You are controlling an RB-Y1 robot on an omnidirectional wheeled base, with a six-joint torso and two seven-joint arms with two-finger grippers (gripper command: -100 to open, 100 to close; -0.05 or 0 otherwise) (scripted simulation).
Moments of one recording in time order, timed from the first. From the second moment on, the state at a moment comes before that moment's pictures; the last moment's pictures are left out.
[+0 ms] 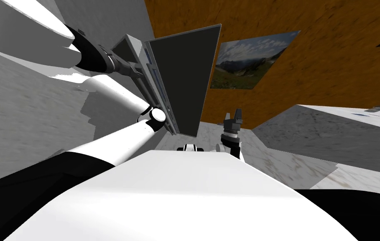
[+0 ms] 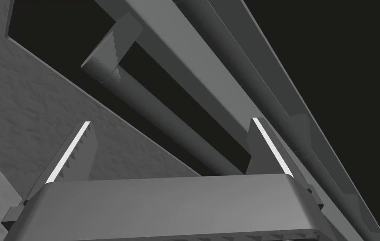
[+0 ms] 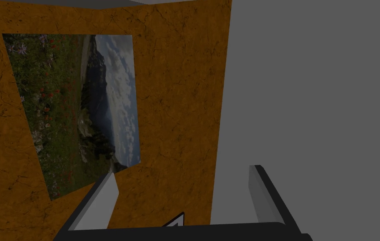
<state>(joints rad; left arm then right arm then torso) -1.28 0.21 0.75 -2.06 -0.14 1.72 0.44 0.51 0.05 -0.03 -2.25 0.04 -0.55 0.07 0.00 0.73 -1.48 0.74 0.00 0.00</state>
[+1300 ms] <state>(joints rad) -1.22 0.22 0.80 -2.03 -0.18 1.62 0.50 0.51 0.05 -0.03 -2.25 0.04 -0.55 0.07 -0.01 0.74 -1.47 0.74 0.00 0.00</state>
